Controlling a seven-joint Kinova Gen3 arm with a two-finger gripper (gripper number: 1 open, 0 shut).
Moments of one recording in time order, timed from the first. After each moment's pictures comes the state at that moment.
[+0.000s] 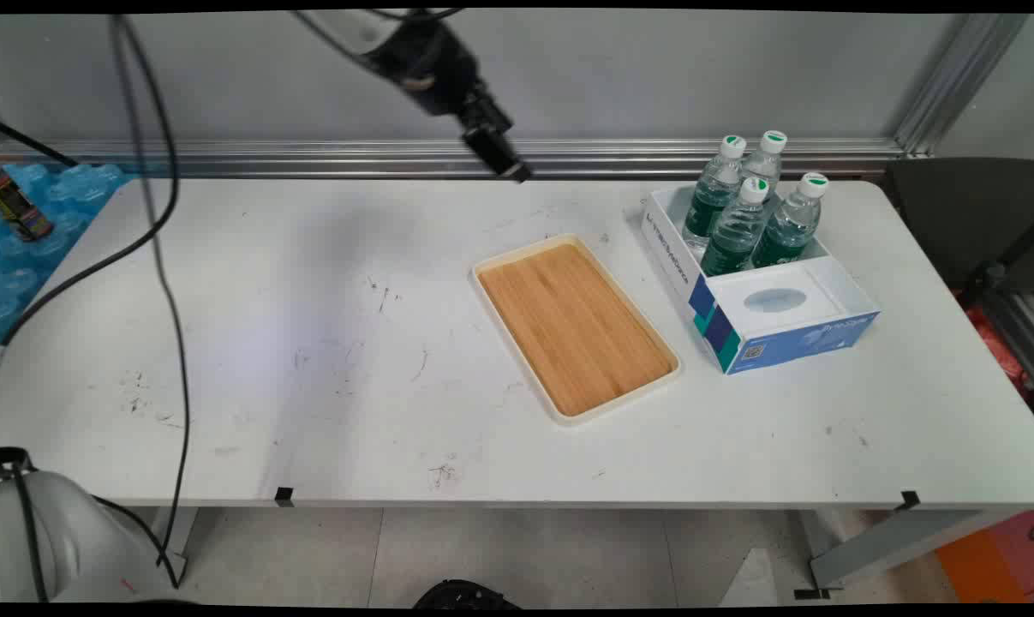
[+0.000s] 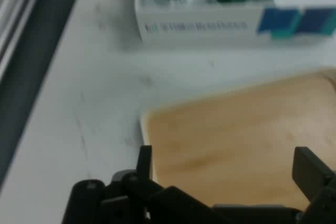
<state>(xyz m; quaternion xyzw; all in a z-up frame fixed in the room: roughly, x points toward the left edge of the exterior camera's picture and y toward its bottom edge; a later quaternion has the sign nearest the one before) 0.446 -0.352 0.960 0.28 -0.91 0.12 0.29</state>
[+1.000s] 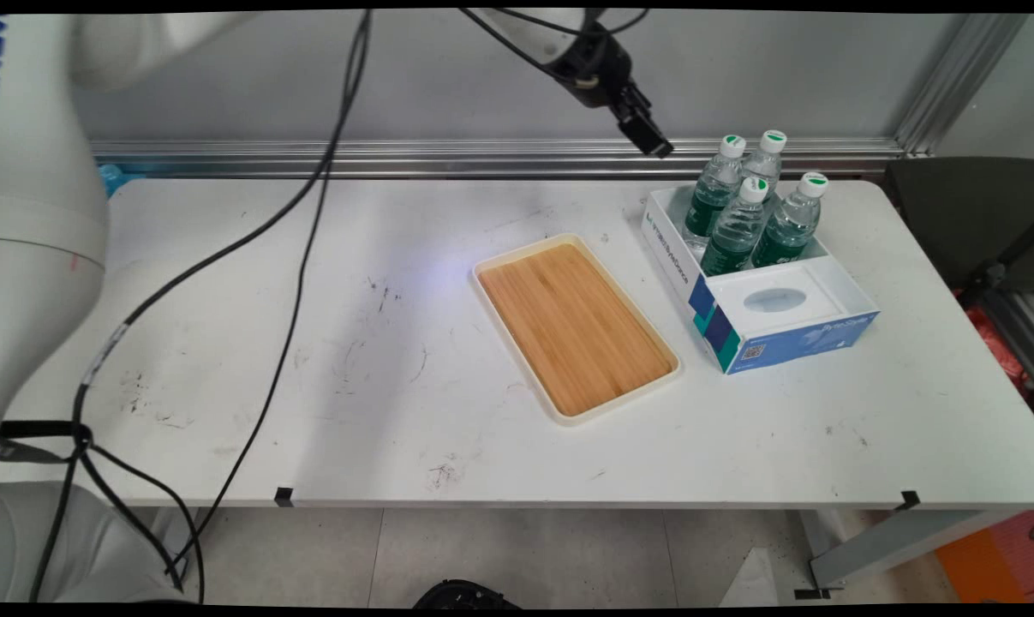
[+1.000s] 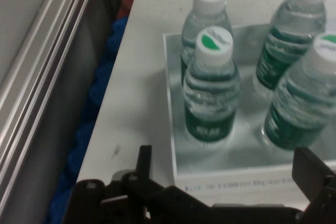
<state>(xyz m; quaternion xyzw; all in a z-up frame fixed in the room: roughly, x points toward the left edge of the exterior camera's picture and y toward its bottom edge) 0.345 -0.503 0.899 0.23 -0.89 0.15 0.36</state>
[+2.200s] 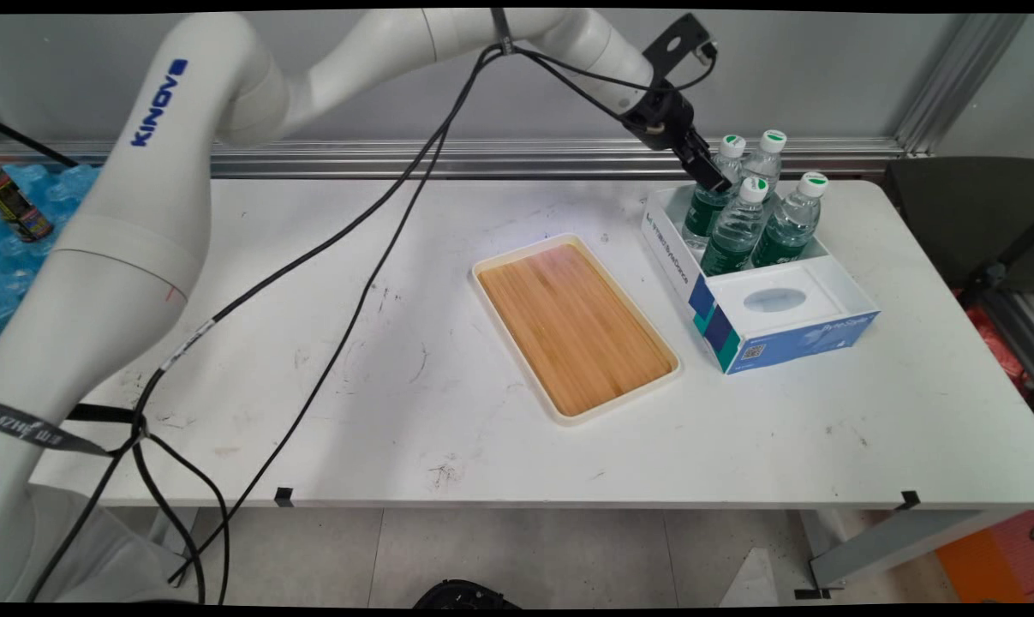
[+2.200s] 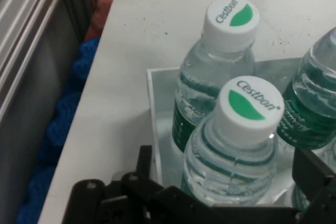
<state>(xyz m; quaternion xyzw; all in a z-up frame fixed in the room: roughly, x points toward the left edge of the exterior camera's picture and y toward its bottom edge) 0.277 -0.578 0.817 0.22 -0.88 0.11 0.40</state>
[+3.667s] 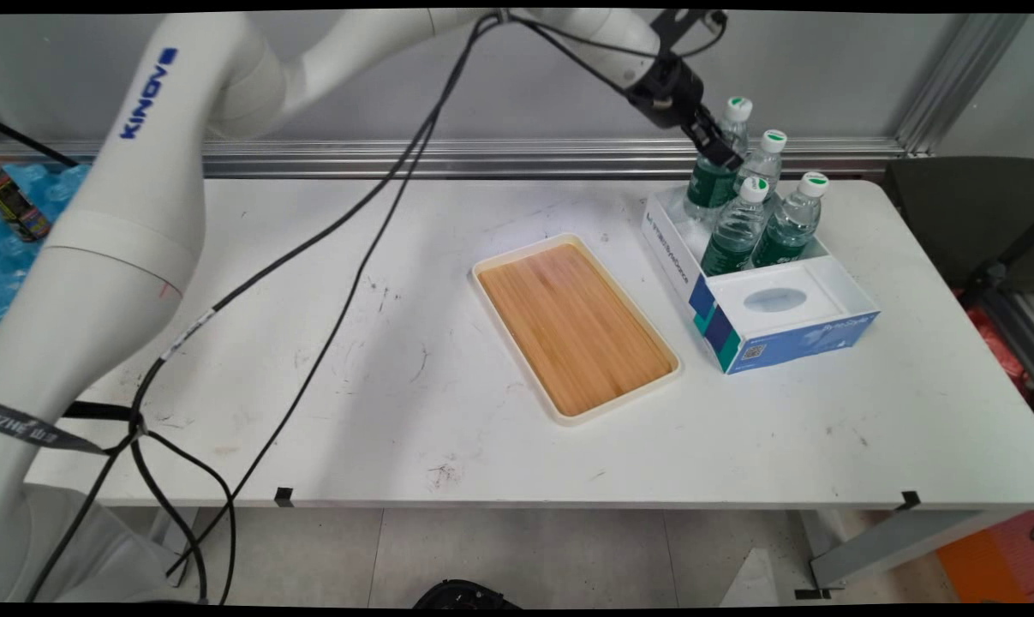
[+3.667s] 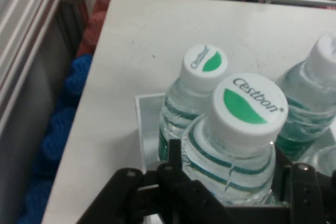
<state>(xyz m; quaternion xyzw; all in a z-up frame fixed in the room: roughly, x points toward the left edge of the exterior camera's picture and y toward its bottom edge) 0.278 -0.571 0.860 0.22 -0.88 0.10 0.41</state>
